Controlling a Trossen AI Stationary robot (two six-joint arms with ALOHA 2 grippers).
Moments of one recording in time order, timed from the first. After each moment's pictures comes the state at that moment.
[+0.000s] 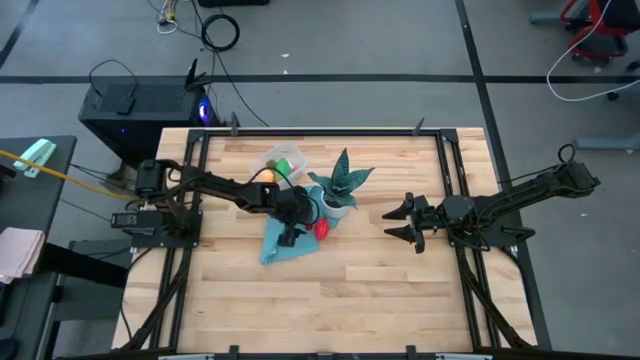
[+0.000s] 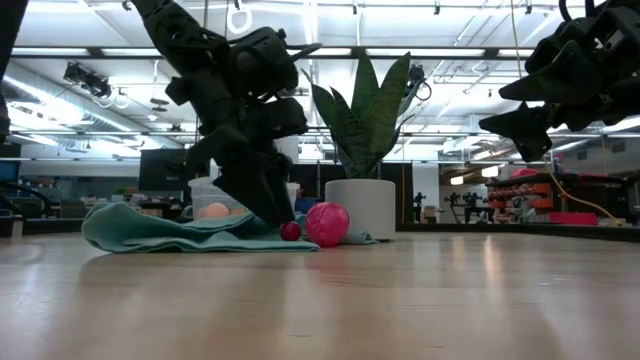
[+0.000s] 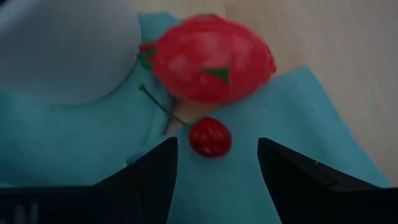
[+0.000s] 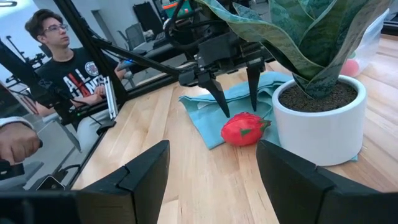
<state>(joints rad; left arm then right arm) 0.07 1.75 0.90 -0.10 0.11 0.25 0.19 0.68 0.01 0.52 0.16 0.39</state>
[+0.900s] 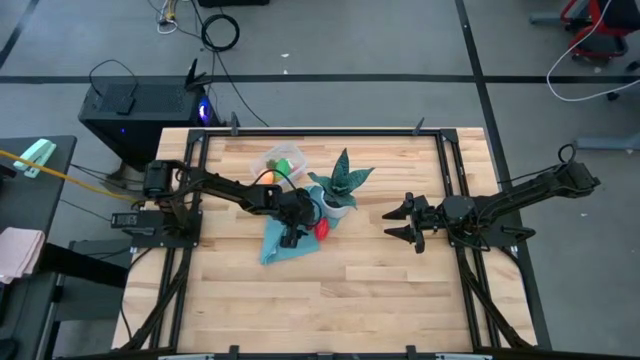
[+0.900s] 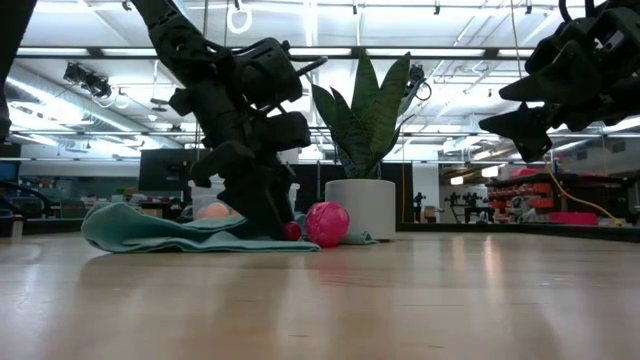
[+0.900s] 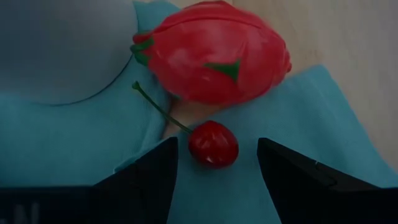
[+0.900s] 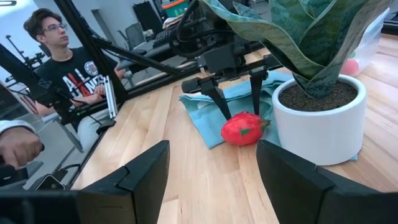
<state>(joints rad) 0.07 1.81 0.90 -0.05 0.11 0.23 0.19 0.68 0.01 0.51 0.16 0.39</state>
